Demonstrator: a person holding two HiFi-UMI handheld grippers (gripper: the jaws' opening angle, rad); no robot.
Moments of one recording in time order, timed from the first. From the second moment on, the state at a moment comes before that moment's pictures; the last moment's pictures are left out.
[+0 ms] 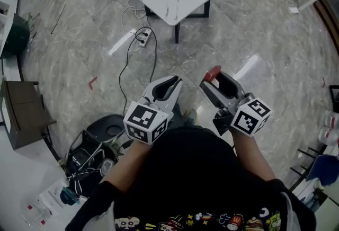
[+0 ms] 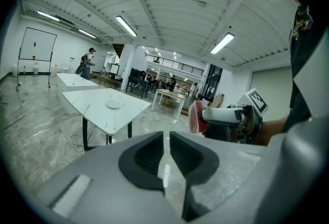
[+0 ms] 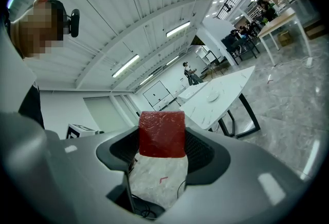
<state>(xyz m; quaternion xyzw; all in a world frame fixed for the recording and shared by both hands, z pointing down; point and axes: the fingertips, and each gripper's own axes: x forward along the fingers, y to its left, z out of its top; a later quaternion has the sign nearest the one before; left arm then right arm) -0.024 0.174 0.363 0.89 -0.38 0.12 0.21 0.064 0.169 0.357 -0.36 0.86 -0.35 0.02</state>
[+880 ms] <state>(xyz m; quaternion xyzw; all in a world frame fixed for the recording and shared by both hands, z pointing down) -0.085 0.082 0.349 0.92 -0.33 0.12 0.19 0.012 0.094 0.346 -0.42 0.84 -0.34 0.04</state>
